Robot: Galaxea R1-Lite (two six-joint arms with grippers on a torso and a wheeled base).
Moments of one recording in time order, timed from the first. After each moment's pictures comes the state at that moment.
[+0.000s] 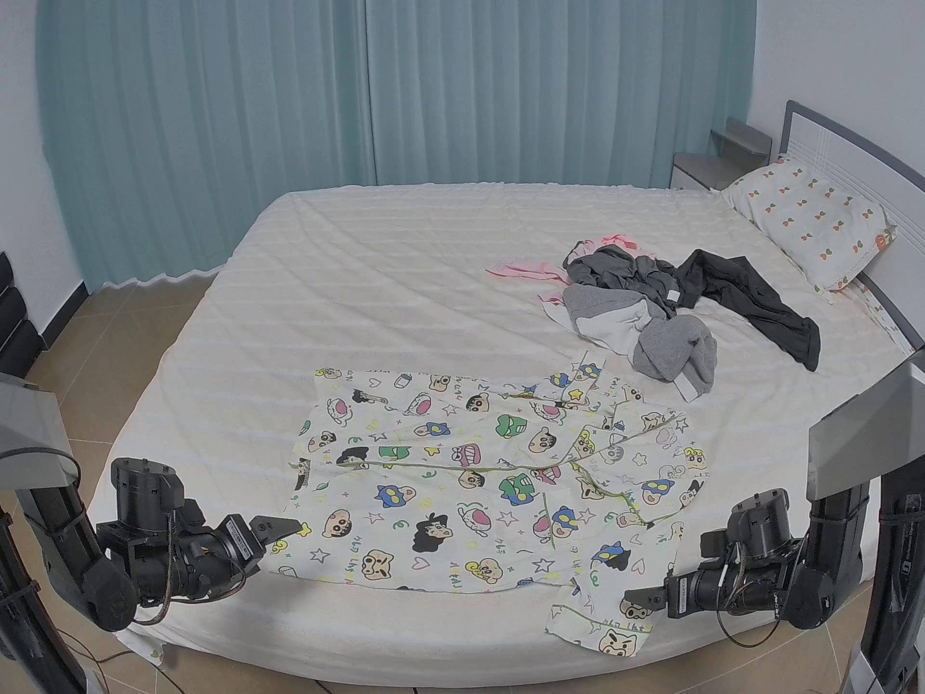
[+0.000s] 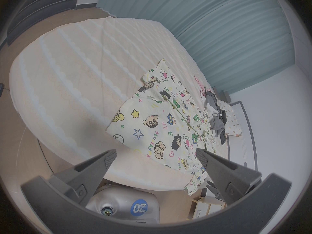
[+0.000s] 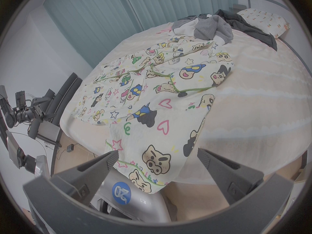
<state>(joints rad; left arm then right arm) -0.13 1.97 -0.13 -1.12 -0.28 -0.83 0.32 2.33 -0.15 -1.34 0.16 0.25</state>
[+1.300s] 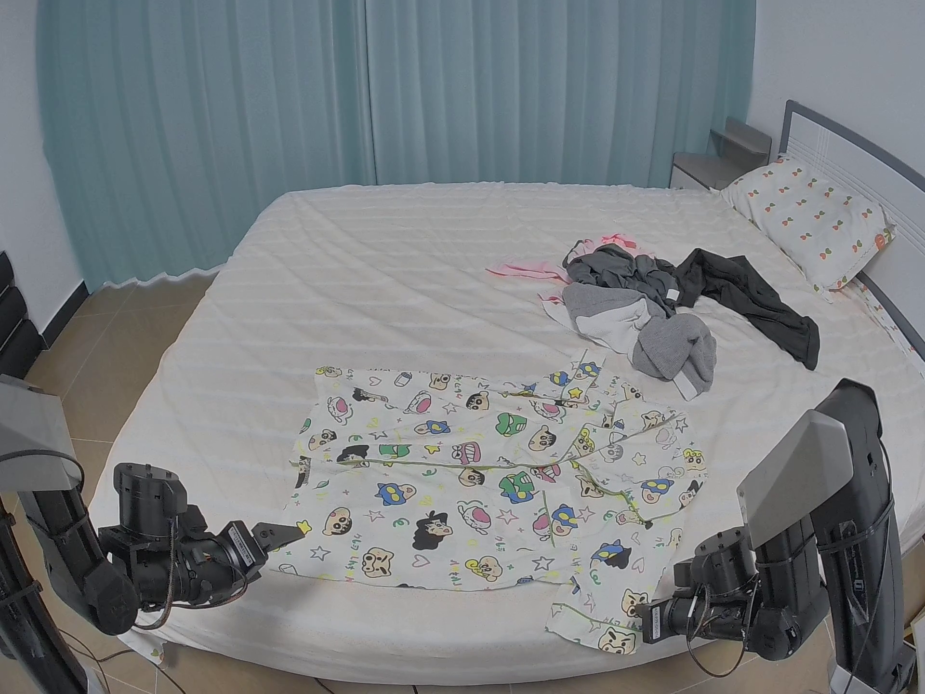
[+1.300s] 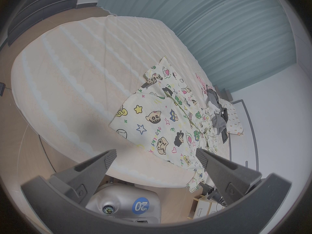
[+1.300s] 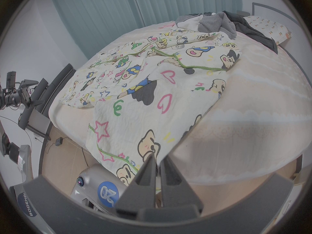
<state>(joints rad) -0.14 1.98 -0.12 -1.12 -0.28 -0.82 0.43 2.54 -0.10 -1.55 0.02 0.25</state>
